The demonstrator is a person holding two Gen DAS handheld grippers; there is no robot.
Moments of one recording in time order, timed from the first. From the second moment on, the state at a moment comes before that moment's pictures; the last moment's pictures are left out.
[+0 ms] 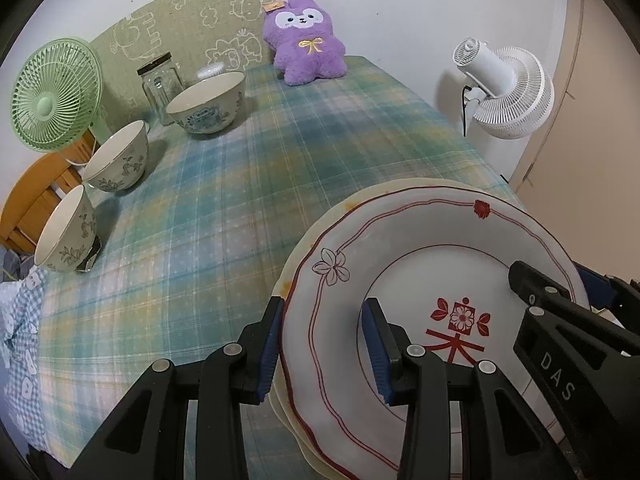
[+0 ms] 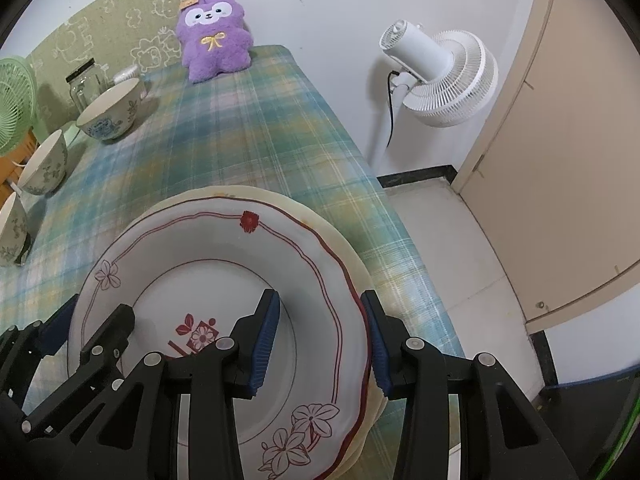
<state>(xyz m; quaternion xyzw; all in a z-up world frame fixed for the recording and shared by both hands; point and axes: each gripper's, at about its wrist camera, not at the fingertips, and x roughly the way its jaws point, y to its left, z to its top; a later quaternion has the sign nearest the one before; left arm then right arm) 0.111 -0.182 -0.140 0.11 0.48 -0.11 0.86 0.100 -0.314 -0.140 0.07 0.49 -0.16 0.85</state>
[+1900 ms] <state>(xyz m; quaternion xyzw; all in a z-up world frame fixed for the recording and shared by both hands) 0.104 -0.154 -0.084 0.05 0.46 -0.14 0.88 0.099 -0.293 -0.081 0.07 0.48 -0.12 0.86</state>
